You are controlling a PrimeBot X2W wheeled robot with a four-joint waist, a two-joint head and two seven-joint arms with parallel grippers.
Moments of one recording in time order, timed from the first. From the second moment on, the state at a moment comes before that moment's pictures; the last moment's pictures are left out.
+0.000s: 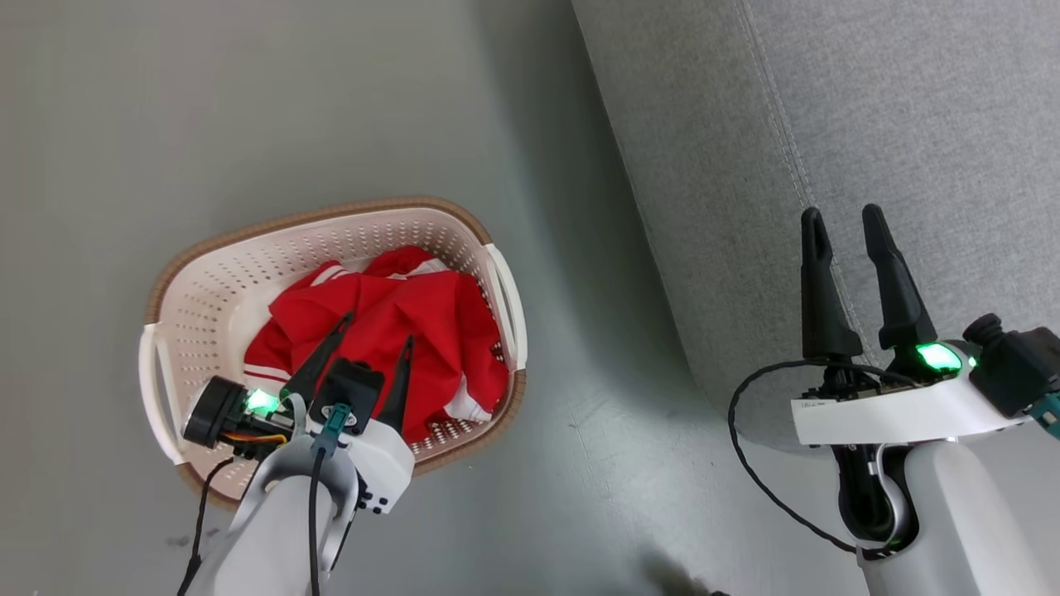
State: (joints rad) left arm -0.49 0.13 -0.39 0.72 0.04 0.09 -0.25; right arm -0.27 -0.05 0.06 0.19 0.41 0.12 -0.25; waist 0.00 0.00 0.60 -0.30
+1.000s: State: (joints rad) left arm -0.67 0.25 -0.44 0.91 0.16 0.08 -0.13; right arm -0.35 -0.04 0.13 0.14 0.54 0.12 -0.25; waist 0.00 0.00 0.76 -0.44
